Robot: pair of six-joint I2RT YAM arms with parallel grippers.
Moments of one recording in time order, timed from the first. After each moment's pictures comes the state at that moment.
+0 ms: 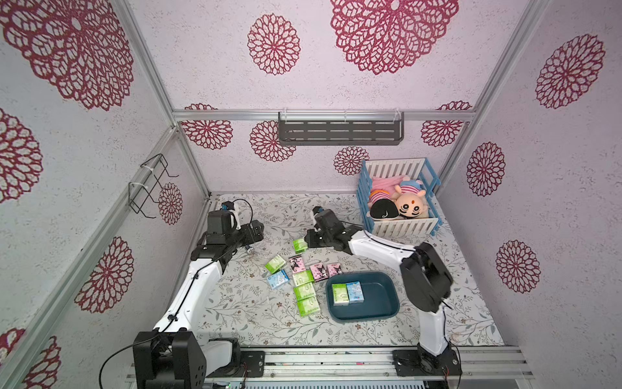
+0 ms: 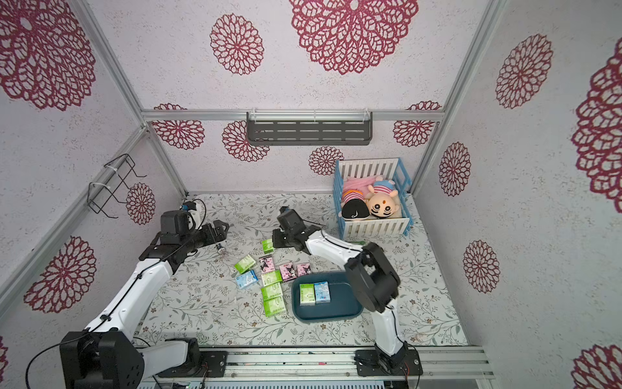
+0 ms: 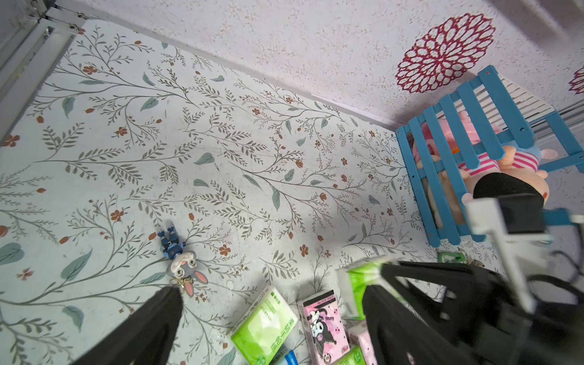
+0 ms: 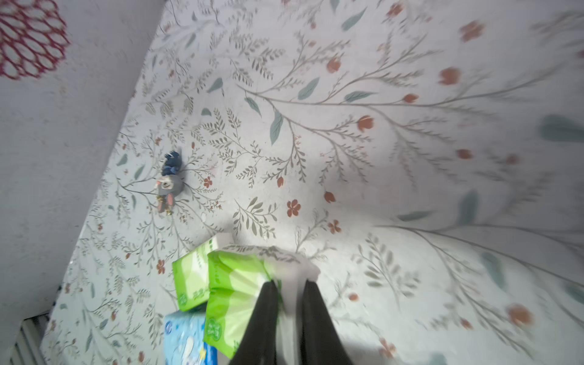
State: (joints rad) left arm 0.00 1.24 0.96 -0.35 0.22 -0.34; right arm 0.68 1.89 1.42 -0.25 -0.08 0.54
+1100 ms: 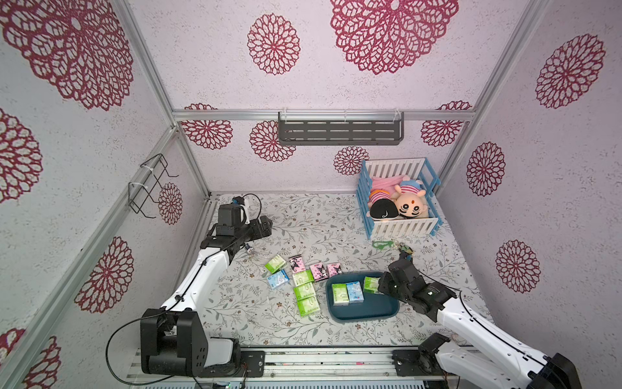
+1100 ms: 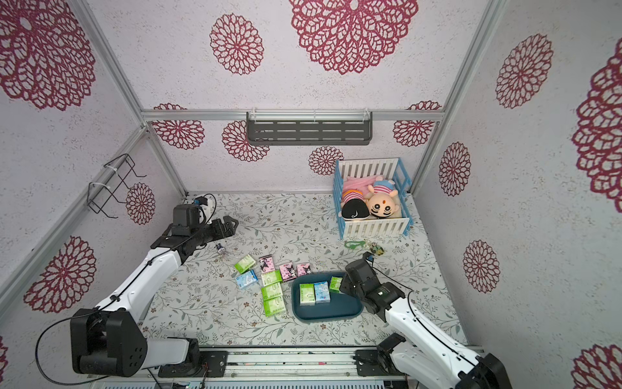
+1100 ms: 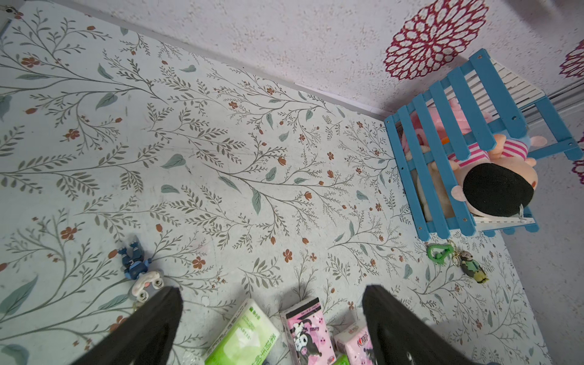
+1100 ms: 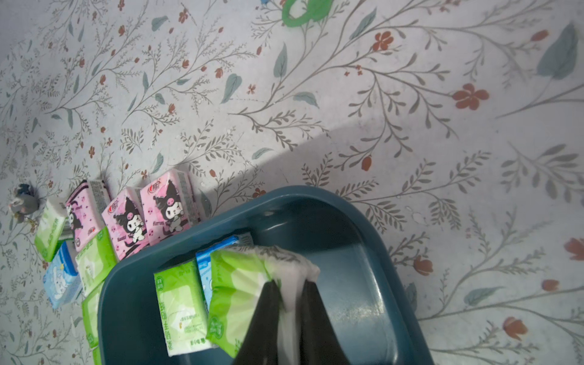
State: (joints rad) left arm -0.07 1.36 1.03 -0.33 0.22 -0.36; right arm 0.54 0.93 0.56 -0.57 0.15 0.89
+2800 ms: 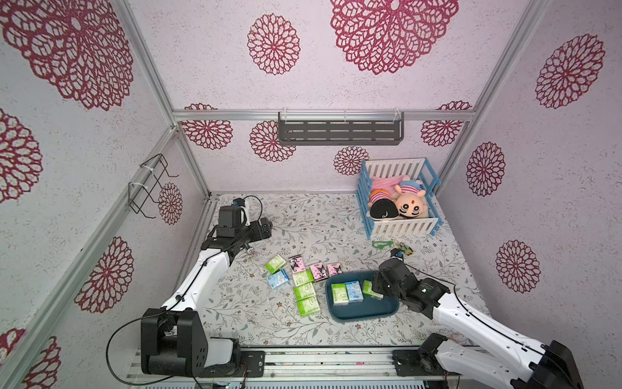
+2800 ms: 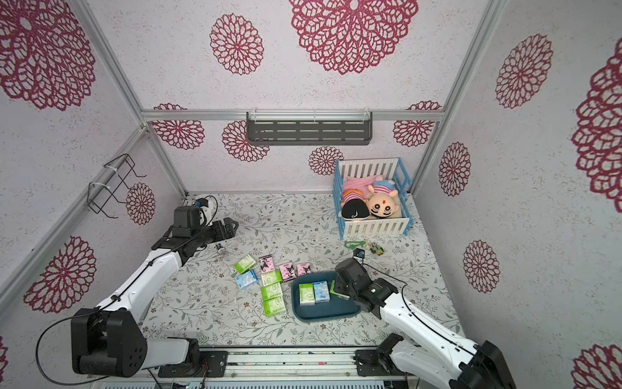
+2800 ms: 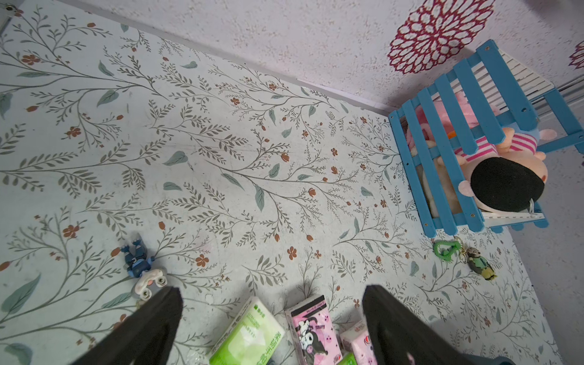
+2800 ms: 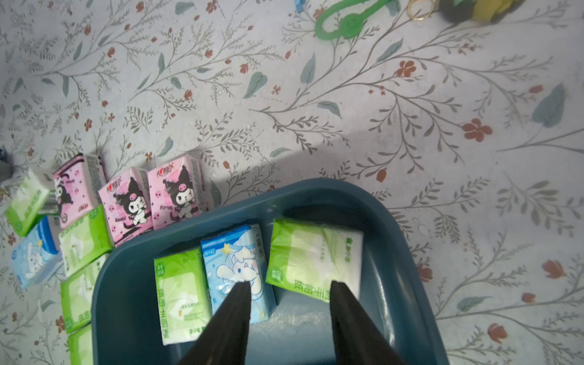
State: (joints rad) left arm -0.07 1.36 1.01 -0.31 0.22 -0.34; right arm 0.66 1.01 0.66 -0.63 0.23 0.76
